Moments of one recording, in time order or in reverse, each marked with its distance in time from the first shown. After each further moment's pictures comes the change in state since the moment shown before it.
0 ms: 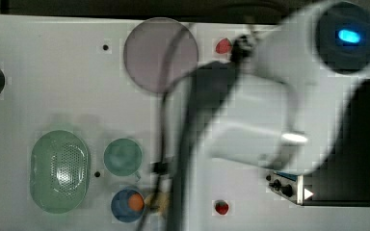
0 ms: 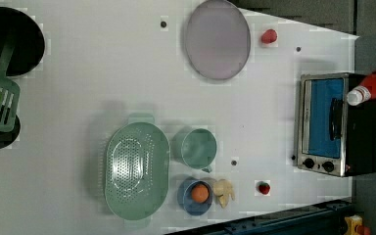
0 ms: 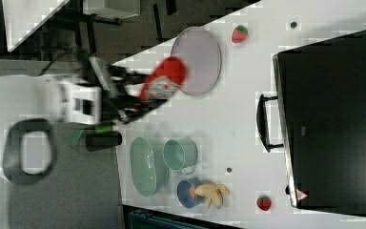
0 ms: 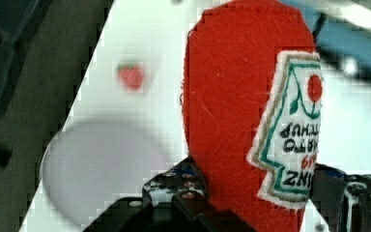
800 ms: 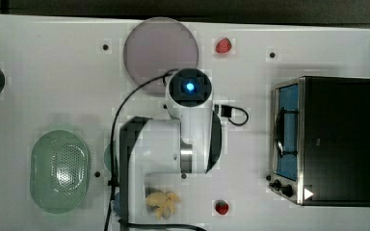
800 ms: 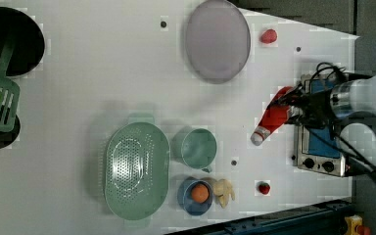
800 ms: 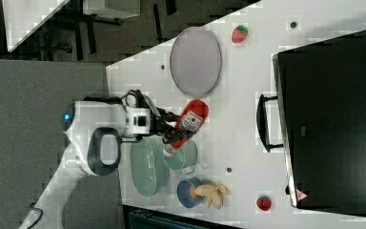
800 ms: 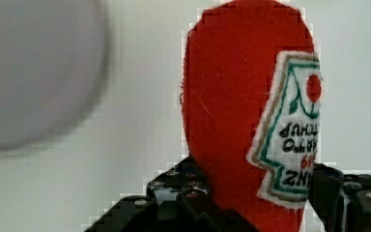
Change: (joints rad) arm 0.060 0.047 0.122 -0.493 -0.079 0.311 0.000
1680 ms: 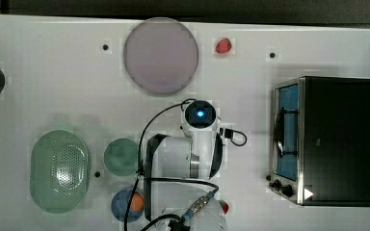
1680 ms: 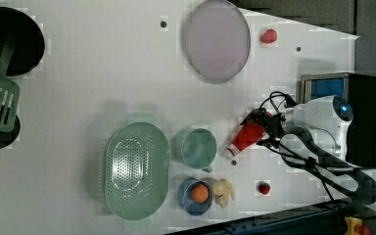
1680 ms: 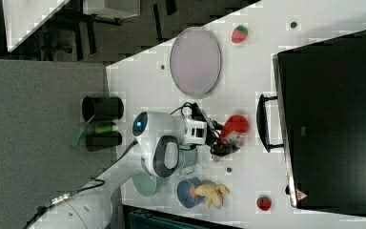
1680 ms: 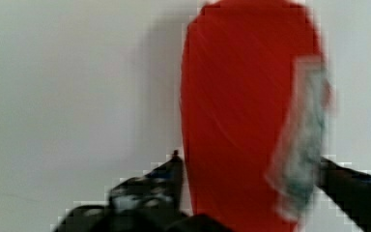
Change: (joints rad) arm -0.012 0.289 -0.042 -0.146 0.016 0.364 0.000
